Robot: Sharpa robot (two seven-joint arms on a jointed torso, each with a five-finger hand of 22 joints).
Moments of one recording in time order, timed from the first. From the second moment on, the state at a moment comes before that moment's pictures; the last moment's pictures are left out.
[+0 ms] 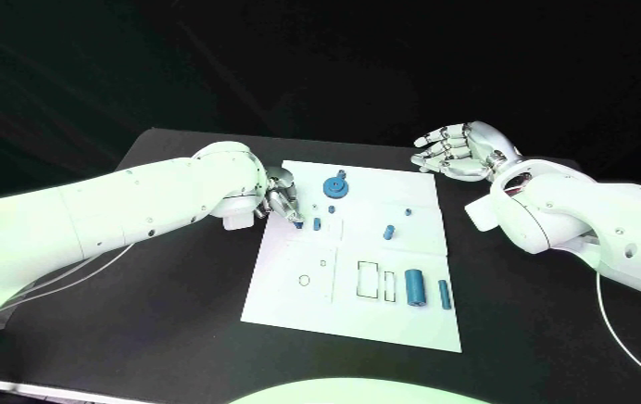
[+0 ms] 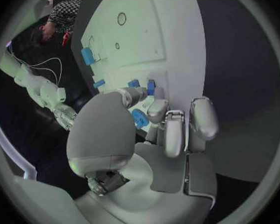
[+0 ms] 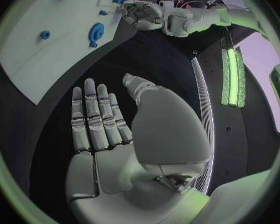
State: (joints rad) left arm 1.24 -0.72 -0.04 1.36 -1.08 0.21 -0.51; left_hand 1.24 -0.24 0.71 0.26 0.26 0.87 0.07 0.75 0.70 1.31 -0.02 1.24 1.01 1.47 -0.07 1.56 1.31 0.11 1.31 0.04 1.40 1.14; right arm 1.32 -0.86 -0.17 1.54 -0.60 -0.53 0.10; right_hand 1.36 -0.21 0.41 0.18 0.17 0.75 0.19 0.34 0.30 0.95 0.18 0.41 0.07 1.09 0.14 0.13 0.37 0.17 0.81 0.27 0.06 0.27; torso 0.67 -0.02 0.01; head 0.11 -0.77
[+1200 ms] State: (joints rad) left arm 1.23 -0.71 -0.04 1.36 -1.08 0.21 -0.51; left_hand 1.20 -0.25 0.71 0.26 0.26 0.90 0.06 0.75 0.73 1.33 -0.03 1.25 1.03 1.47 -0.07 1.56 1.31 0.10 1.32 0.04 1.40 1.15; right arm 1.32 -0.86 -0.17 1.53 -0.60 -0.53 0.10; right_hand 1.36 -0.21 0.41 0.18 0.17 0.75 0.19 0.34 0.30 0.95 0.18 0.41 0.07 1.09 0.14 0.13 0.37 0.17 0.81 0.27 0.06 0.27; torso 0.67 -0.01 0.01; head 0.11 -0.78
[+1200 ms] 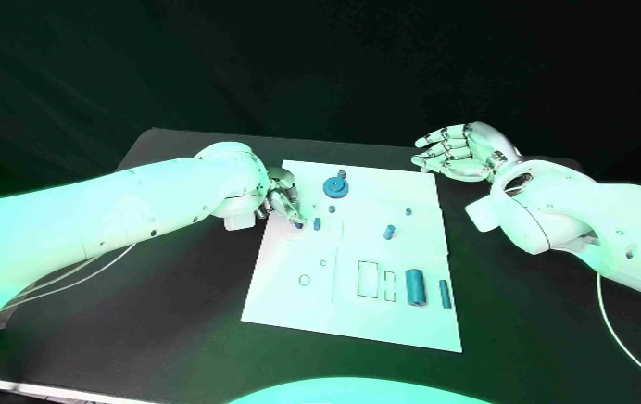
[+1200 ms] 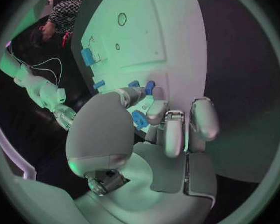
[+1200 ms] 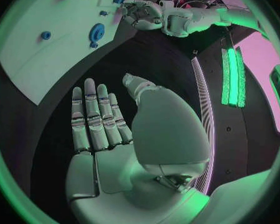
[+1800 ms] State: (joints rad) left arm 1.23 -0.71 -0.04 1.35 -1.06 0.19 -0.51; left_hand 1.12 -0.24 0.78 0.16 0.25 0.91 0.05 0.74 0.74 1.36 -0.04 1.26 1.06 1.47 -0.08 1.56 1.31 0.10 1.33 0.03 1.40 1.15; right arm 1.32 -0.86 -0.17 1.54 -0.60 -0.52 0.09; right_hand 1.36 -0.21 0.41 0.18 0.17 0.75 0.19 0.34 0.30 0.95 0.18 0.41 0.07 1.09 0.14 0.13 0.36 0.17 0.80 0.27 0.06 0.26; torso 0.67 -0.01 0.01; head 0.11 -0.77
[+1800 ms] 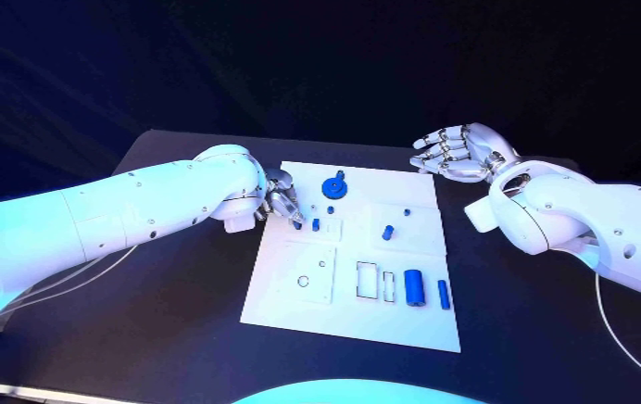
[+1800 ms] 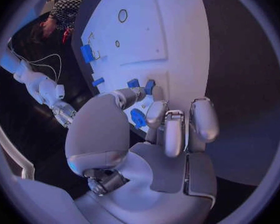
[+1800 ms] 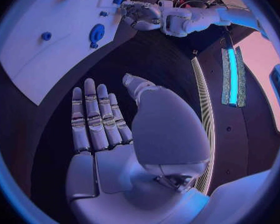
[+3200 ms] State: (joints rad) left arm 1.23 -0.72 -0.04 1.34 -1.03 0.19 -0.52; left_hand 1.08 -0.24 0.51 0.28 0.24 0.97 0.02 0.70 0.74 1.36 -0.04 1.26 1.08 1.47 -0.08 1.56 1.31 0.10 1.33 0.03 1.40 1.15; right arm 1.32 -0.87 -0.17 1.54 -0.60 -0.52 0.09; right_hand 1.36 -0.21 0.41 0.18 0.17 0.75 0.19 0.34 0.30 0.95 0.18 0.41 0.07 1.09 0.14 0.13 0.36 0.17 0.80 0.27 0.06 0.26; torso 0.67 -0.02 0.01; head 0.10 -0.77
